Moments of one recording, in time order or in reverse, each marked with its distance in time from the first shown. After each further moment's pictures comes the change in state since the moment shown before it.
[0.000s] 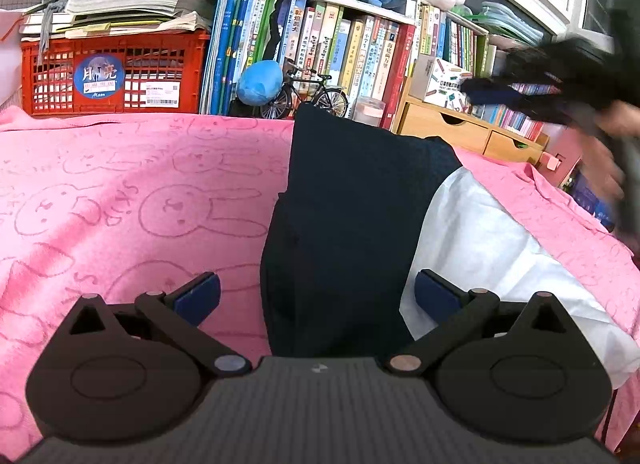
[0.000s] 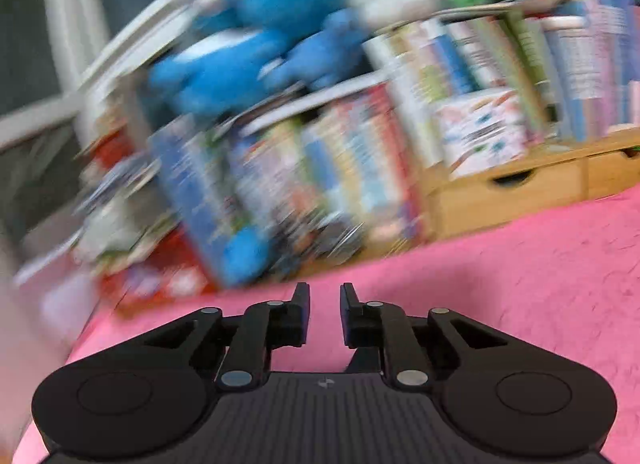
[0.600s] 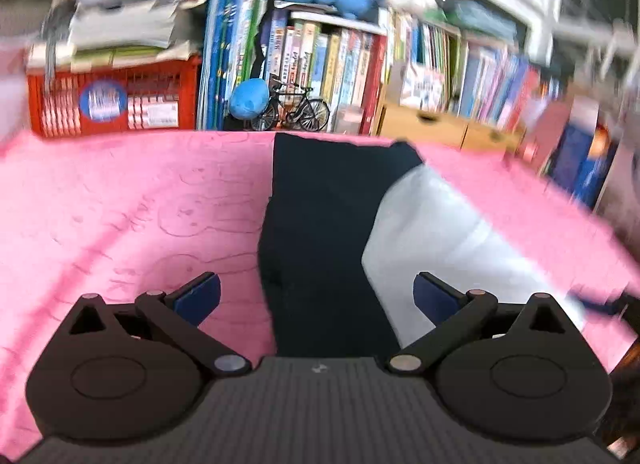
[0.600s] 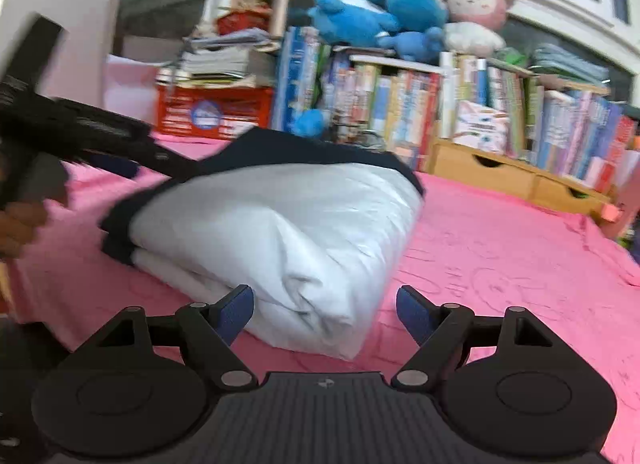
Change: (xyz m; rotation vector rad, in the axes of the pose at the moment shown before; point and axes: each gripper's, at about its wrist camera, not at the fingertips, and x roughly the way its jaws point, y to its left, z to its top) left arm -0.054 -0.026 -0.009 0.136 0.014 0.078; right arm -0.163 0.051 -0.206 -0.401 -0.042 -0.182
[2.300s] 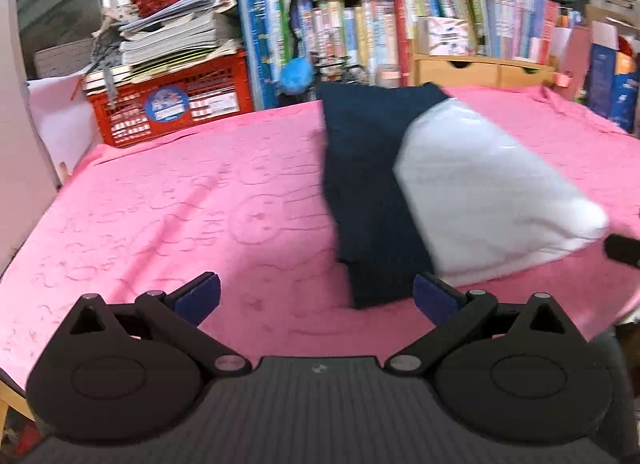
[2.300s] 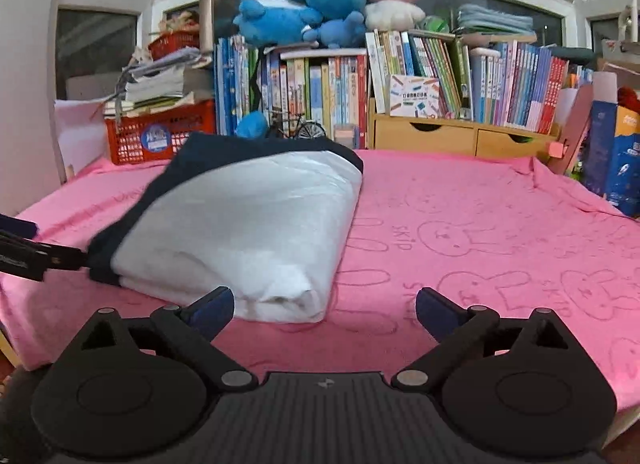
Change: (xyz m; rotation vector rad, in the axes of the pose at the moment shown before) left arm -0.064 -0.027 -0.037 0.077 0.064 0.182; right arm -0.045 -0.019 0.001 0.215 0.049 -0.041
